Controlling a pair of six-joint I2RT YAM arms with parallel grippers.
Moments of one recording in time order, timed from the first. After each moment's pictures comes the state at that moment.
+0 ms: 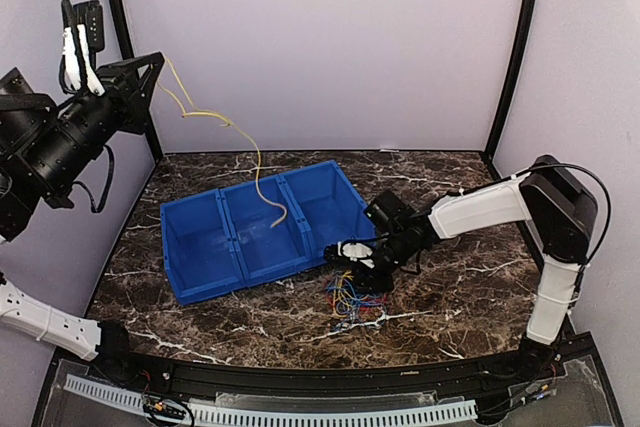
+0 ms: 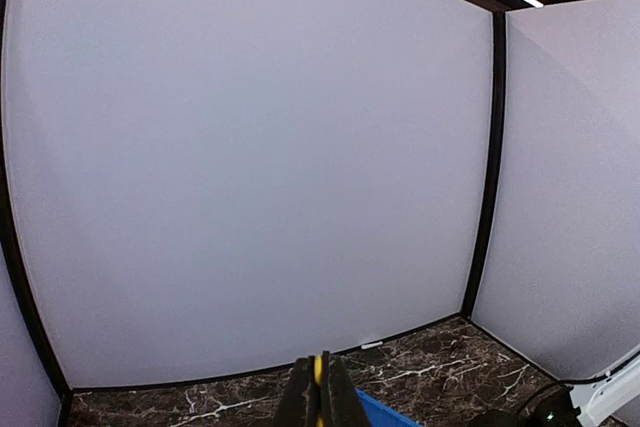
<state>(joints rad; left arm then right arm) -1.26 0.93 1.33 -0.06 -0.84 0.21 0.80 1.87 1.06 -0.35 -0.58 -0.60</state>
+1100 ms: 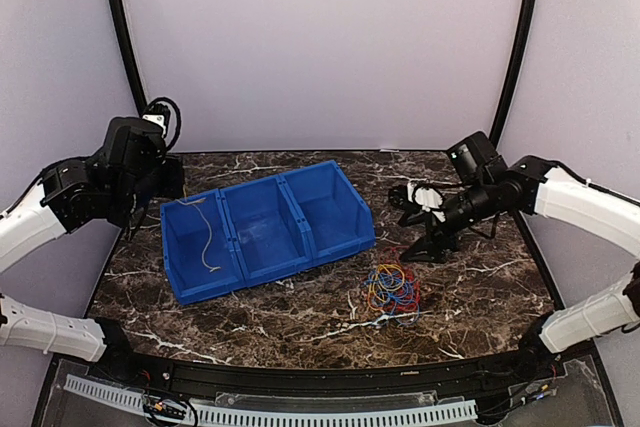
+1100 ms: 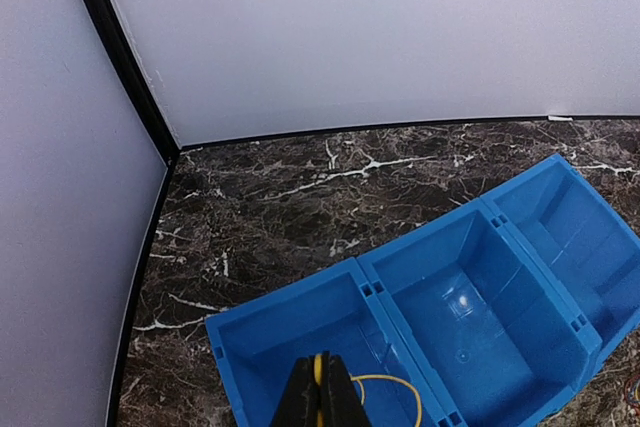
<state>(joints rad) -0.78 1.03 1.12 -0.66 -0.75 -0.33 0.62 1.27 1.04 -0.73 -0.53 -0.71</state>
